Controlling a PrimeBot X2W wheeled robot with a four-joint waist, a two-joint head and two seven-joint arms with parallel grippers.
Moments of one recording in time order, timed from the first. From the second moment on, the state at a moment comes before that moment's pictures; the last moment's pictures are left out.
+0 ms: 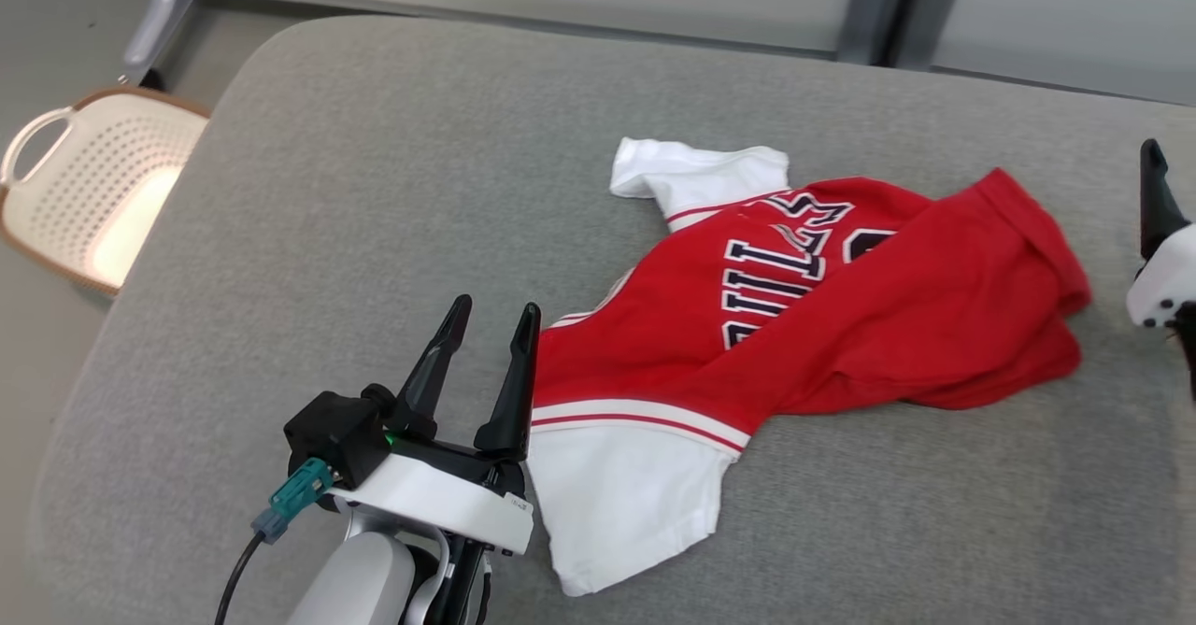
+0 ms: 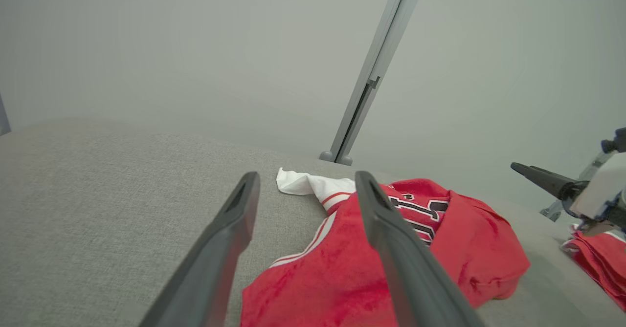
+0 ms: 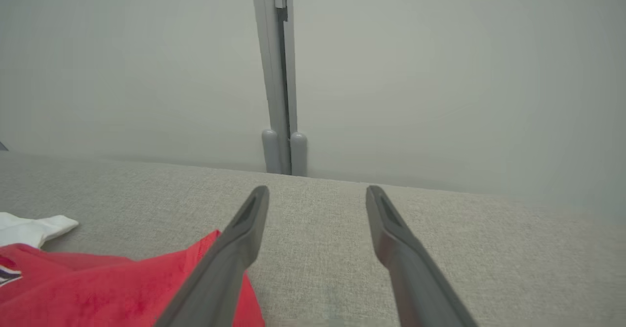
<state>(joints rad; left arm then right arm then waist) -0.23 0.05 -0.37 0.21 -0.51 -0.06 -0.26 -0.76 -0.39 0.06 0.93 0.25 0.13 -0.09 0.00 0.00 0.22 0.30</state>
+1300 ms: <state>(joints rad) -0.21 0.05 -0.36 0.21 -0.49 -0.07 -0.26 -0.35 -0.25 0.15 0.59 0.35 0.13 -0.05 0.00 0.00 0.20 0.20</state>
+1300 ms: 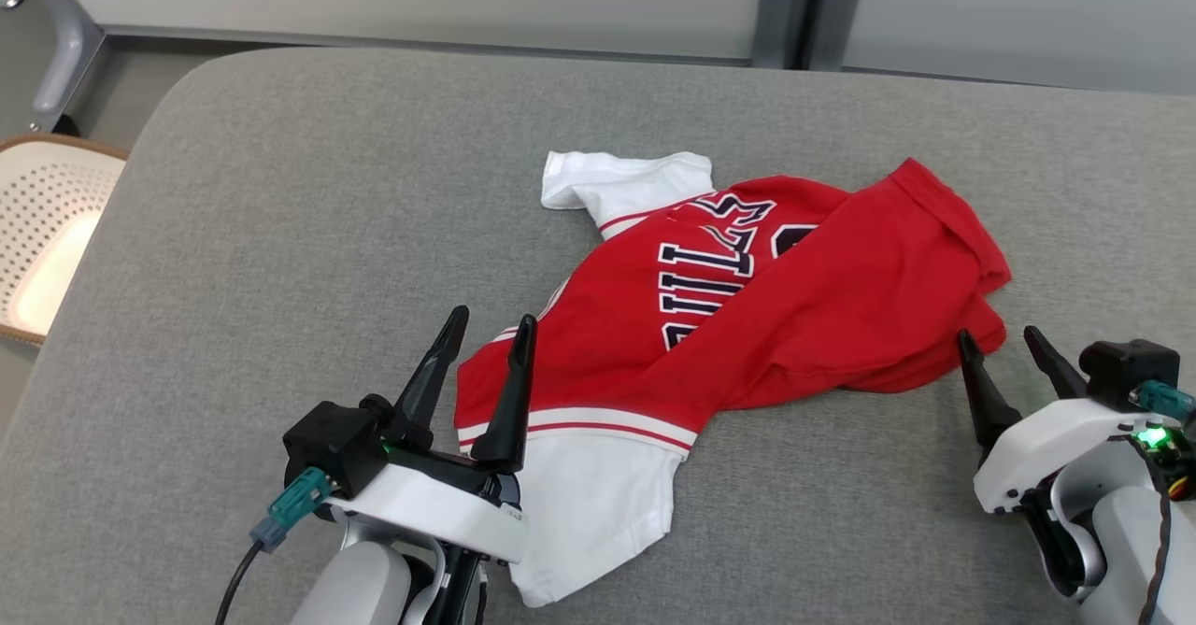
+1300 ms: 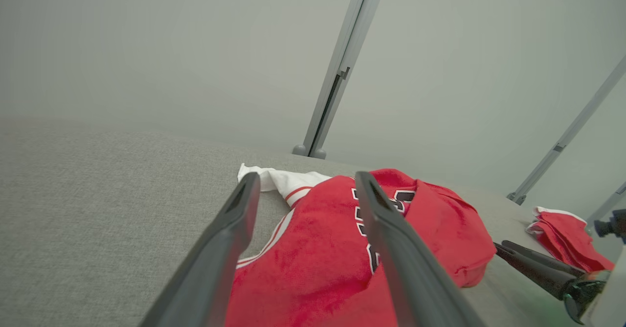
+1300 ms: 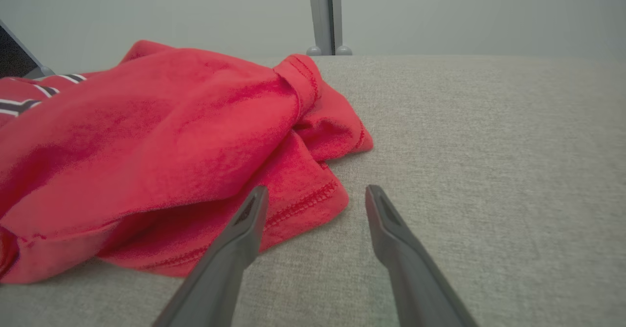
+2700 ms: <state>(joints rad) -0.22 0.05 -0.39 0.22 -0.50 -0.07 -0.26 -0.67 -0.47 0.07 0.64 0.17 0.13 -0.06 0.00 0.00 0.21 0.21</state>
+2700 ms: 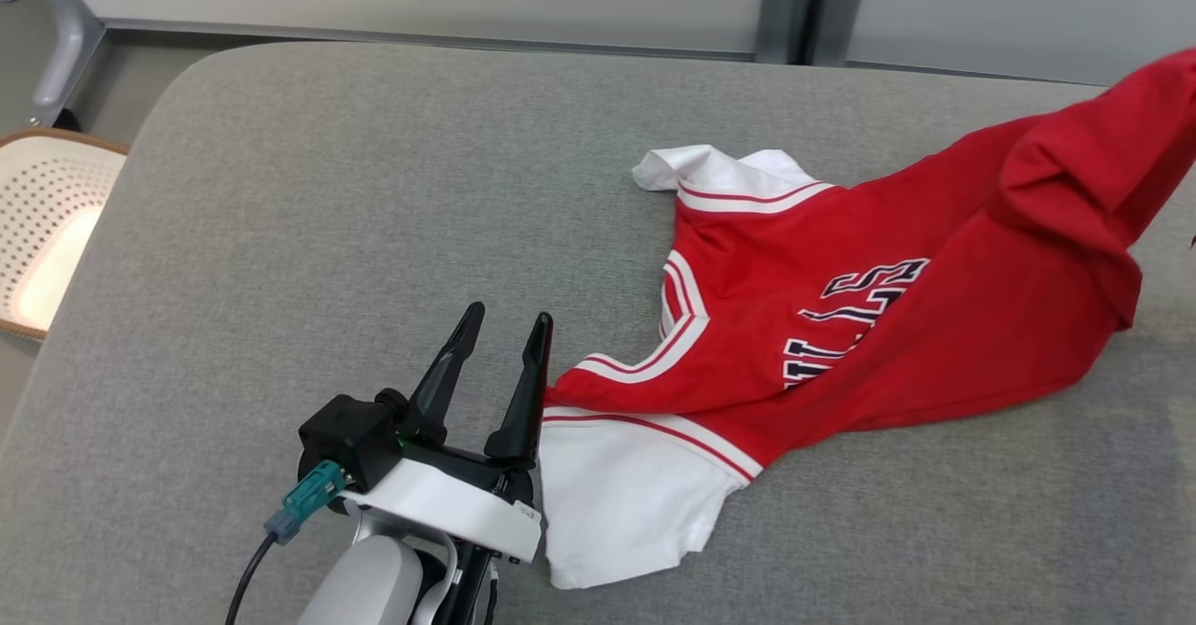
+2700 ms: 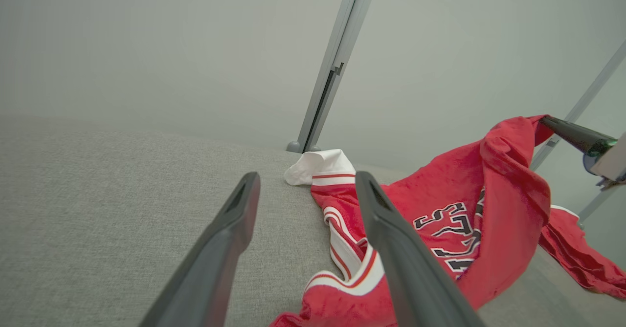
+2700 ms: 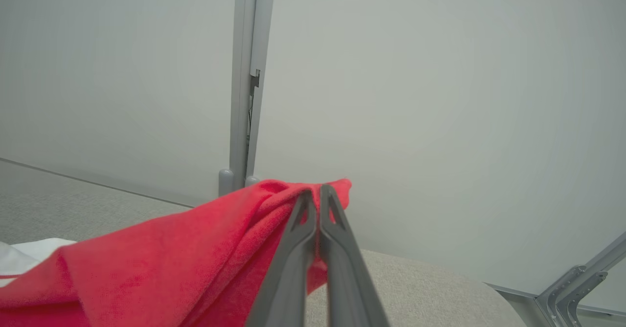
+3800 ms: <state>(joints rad) -0.19 0.05 -0.36 0.22 -0.48 -0.07 -0.26 -0.53 -0.32 0.11 0.89 0.34 0.13 -0.25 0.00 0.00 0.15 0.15</state>
